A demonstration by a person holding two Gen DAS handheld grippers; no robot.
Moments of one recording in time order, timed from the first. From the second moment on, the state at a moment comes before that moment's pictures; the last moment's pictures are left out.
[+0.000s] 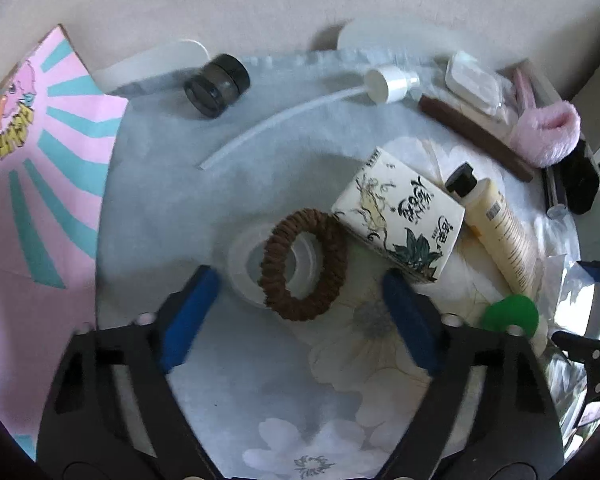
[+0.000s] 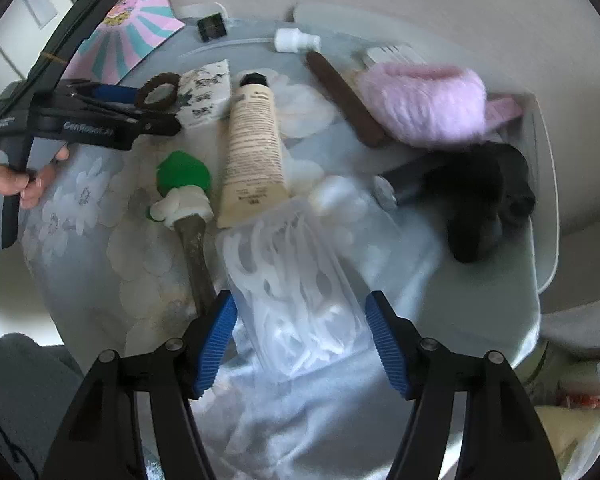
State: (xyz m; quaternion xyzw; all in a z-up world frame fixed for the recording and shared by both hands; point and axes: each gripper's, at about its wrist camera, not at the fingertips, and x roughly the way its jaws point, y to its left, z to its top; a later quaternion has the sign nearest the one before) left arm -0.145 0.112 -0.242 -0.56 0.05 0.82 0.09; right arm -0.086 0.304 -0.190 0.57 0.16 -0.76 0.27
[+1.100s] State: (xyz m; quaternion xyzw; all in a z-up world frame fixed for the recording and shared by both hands) left arm -0.138 0.094 -0.237 -0.55 -0.02 0.83 0.13; right arm -0.081 0.327 -0.185 0.56 0.12 -0.78 0.25
